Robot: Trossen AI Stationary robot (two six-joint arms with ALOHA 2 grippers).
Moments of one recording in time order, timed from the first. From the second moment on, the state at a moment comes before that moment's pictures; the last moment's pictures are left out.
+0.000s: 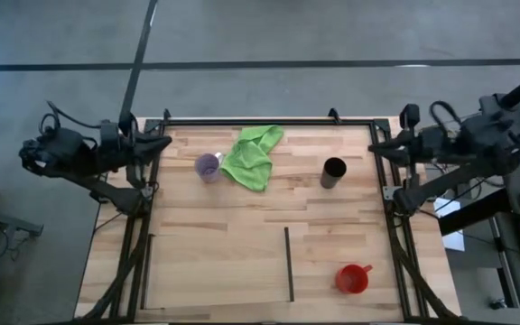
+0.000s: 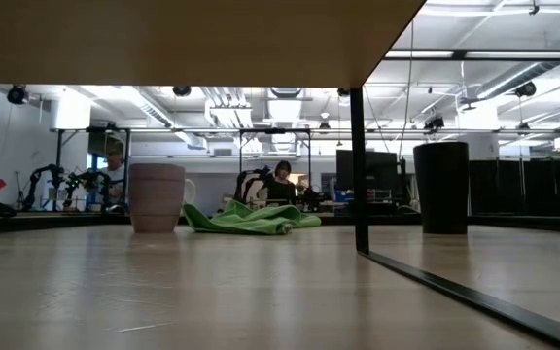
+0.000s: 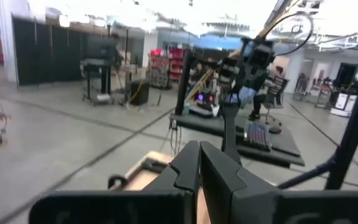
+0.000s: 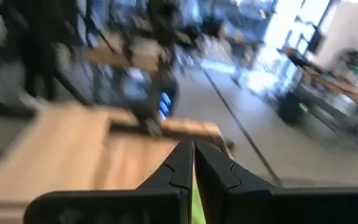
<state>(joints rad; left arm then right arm) -0.34 0.71 1.13 -0.38 -0.66 -0.11 0.31 0.82 1.44 -0.79 0.41 -0.17</state>
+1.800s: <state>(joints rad) -0.34 0.73 1.18 -0.65 -0.66 -0.33 0.19 1.25 1.59 -1.57 0.42 0.47</state>
